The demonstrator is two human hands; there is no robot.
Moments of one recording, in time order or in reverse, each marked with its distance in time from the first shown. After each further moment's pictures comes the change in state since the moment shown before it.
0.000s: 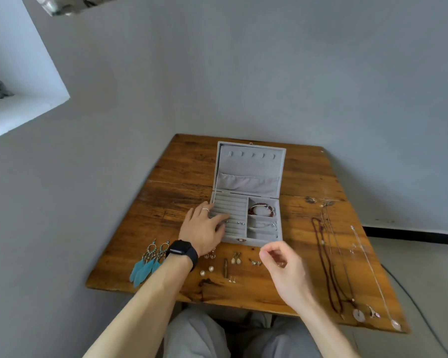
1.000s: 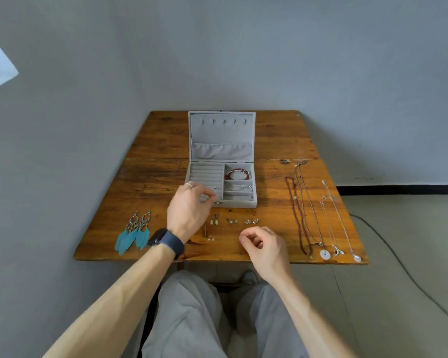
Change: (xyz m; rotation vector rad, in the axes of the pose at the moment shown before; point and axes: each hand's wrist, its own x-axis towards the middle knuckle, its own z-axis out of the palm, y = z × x) left_hand -0.050 0.071 -0.027 -0.372 0.192 -0.135; right_hand -0.051 0.053 0.002 -0.165 0.088 -0.068
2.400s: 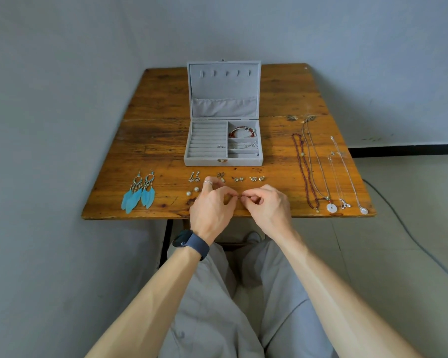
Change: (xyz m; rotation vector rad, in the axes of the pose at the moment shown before) left_hand -0.087 0.005 0.039 0.075 -0.153 -0.043; right_hand -0.005 -0.003 0.013 -0.137 0.032 -0.019
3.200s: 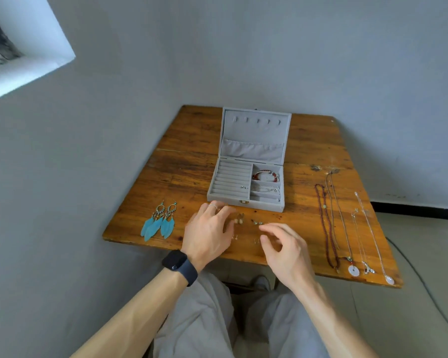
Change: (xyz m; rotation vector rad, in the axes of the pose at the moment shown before) left_hand 0.021 -0.032 -0.037 0.198 0.141 0.176; right_hand 0.007 -0.013 -0.018 0.061 -0.084 -0.114
